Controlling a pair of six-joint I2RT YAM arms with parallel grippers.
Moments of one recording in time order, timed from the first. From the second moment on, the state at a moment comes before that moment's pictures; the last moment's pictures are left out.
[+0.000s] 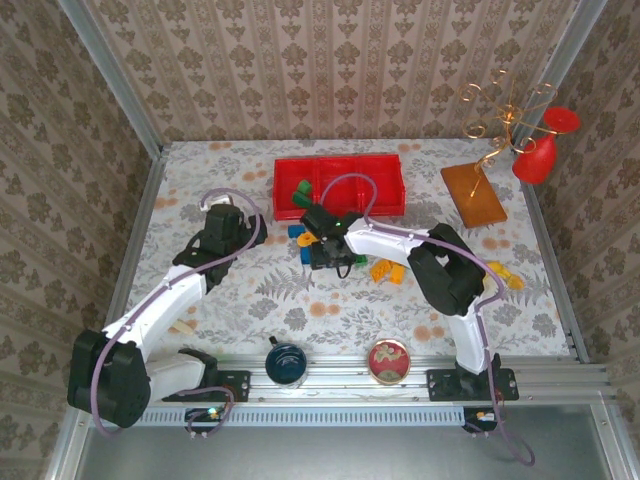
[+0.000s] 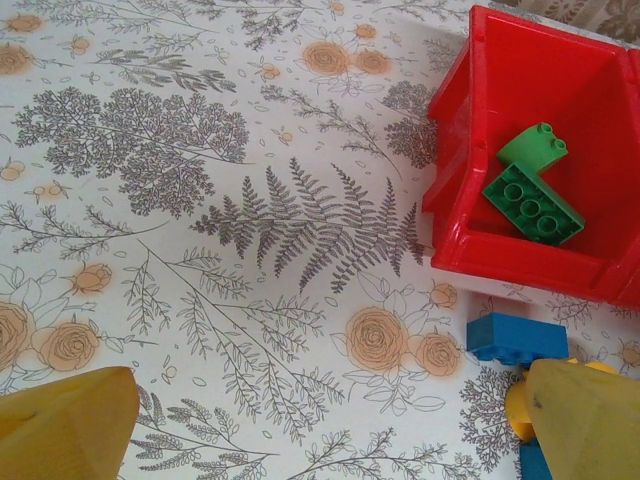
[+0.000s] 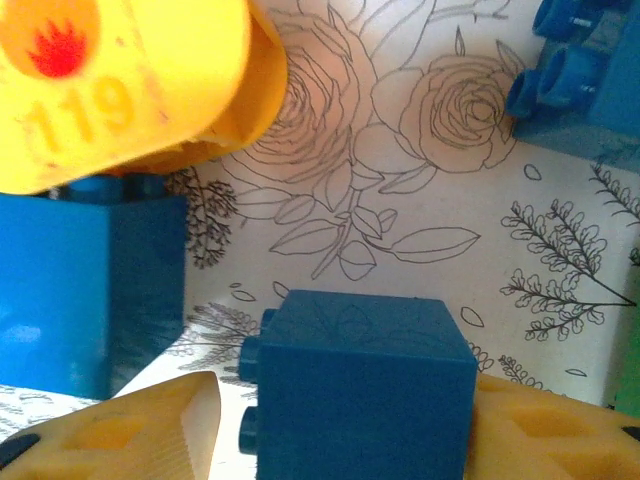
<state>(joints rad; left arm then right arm) -0.40 1.16 0.73 -0.25 -0.28 -0.48 0.76 2.07 1.49 -0.68 0.10 0.60</state>
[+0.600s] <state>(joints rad) -0.39 1.16 0.73 -0.25 -0.26 -0.48 0.76 2.08 1.49 -0.69 0.11 0.60</state>
